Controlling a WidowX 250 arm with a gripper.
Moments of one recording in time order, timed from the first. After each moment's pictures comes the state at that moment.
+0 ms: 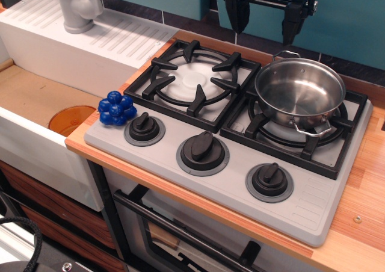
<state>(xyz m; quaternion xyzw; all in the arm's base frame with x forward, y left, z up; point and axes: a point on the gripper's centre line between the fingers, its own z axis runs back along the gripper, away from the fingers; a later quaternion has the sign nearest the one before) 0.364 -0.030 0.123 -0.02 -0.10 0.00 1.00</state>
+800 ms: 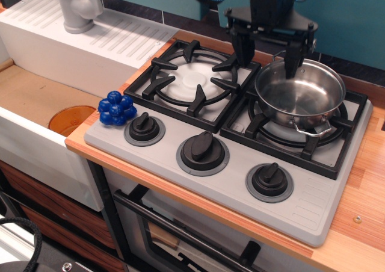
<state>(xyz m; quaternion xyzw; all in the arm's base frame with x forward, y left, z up) 0.368 -0.035 0.073 -0.04 -0.11 0.00 0.99</state>
